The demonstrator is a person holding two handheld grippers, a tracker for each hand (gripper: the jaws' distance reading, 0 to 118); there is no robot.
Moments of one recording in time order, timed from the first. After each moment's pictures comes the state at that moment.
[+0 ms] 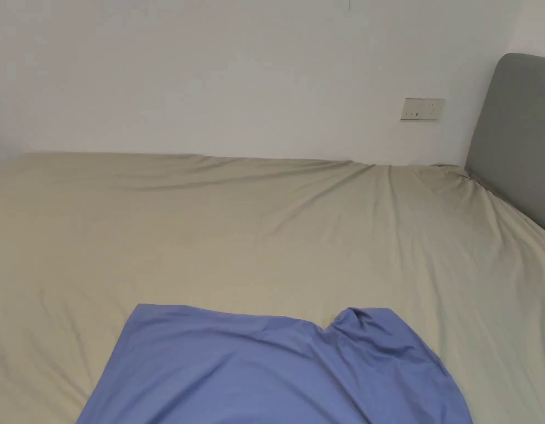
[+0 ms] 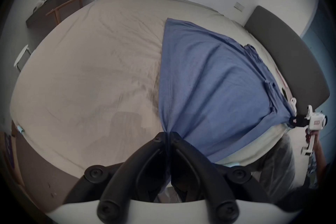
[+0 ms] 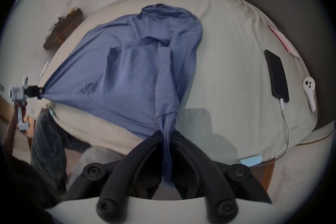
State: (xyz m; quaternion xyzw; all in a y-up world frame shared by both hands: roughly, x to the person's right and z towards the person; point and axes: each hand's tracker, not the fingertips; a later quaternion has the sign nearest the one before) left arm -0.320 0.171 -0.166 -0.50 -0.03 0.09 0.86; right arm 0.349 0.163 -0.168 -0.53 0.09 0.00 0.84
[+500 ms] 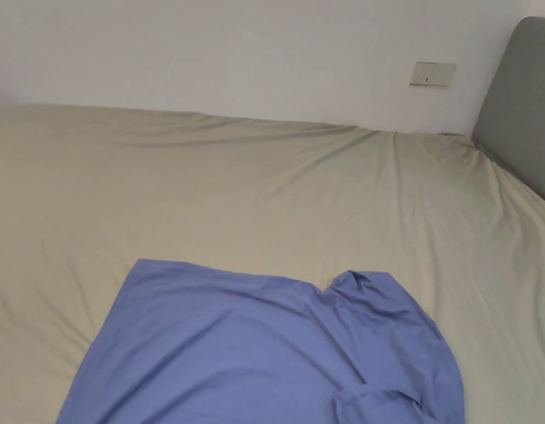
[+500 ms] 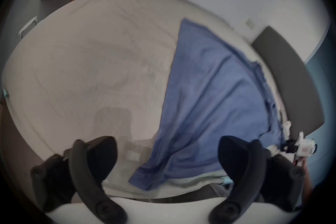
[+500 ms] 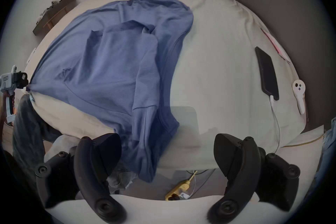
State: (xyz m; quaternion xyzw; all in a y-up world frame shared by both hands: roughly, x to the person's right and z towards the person) left arm -0.341 0.147 -0.152 -0.44 -0.01 0.22 0.87; right arm 0.361 0.144 -0.159 -0.52 0.05 0.05 0.85
